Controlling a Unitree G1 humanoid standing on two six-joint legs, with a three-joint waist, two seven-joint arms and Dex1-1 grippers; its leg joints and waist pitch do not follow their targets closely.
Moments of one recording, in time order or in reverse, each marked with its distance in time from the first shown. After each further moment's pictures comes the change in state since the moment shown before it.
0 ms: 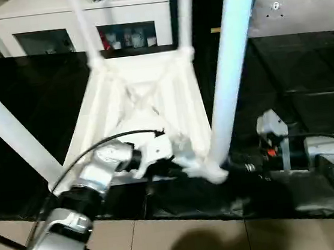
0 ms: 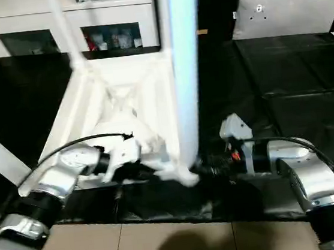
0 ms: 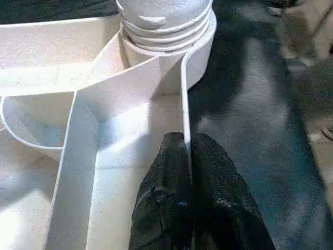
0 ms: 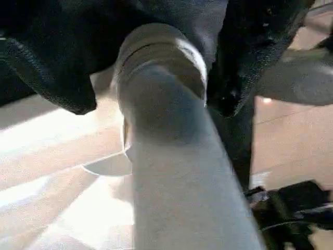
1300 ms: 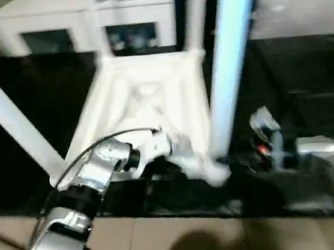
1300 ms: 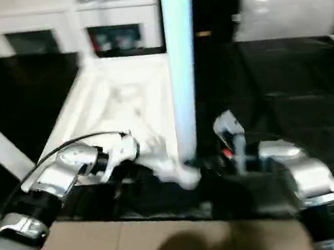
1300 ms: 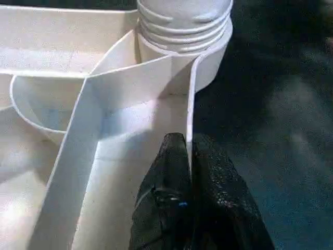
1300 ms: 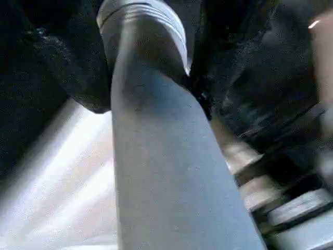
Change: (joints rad) left arm -0.017 -0.123 0.063 -0.007 0.019 0.289 0.286; right arm -0.016 0.203 -0.098 -0.113 -0.003 0.262 -0.448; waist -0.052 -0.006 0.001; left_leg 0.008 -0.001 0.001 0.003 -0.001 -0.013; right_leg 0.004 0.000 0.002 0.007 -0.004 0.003
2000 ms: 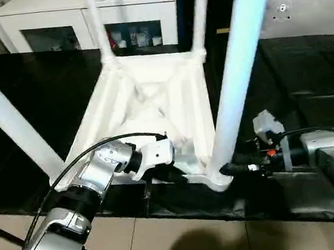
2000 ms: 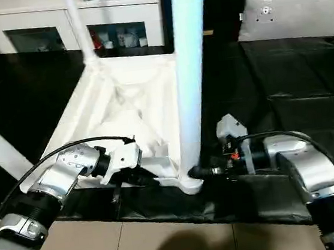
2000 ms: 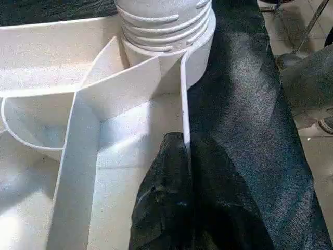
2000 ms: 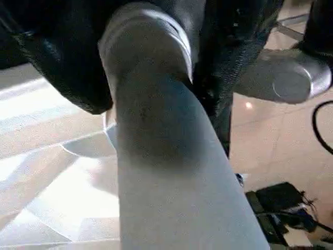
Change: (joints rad) left arm 0.013 0.128 -0.085 -0.008 -0.020 -0.286 -0.275; right arm -0.010 -0.218 0.123 0.059 0.050 -0.178 0.468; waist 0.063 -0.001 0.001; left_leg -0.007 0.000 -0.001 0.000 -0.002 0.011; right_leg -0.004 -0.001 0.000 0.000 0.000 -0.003
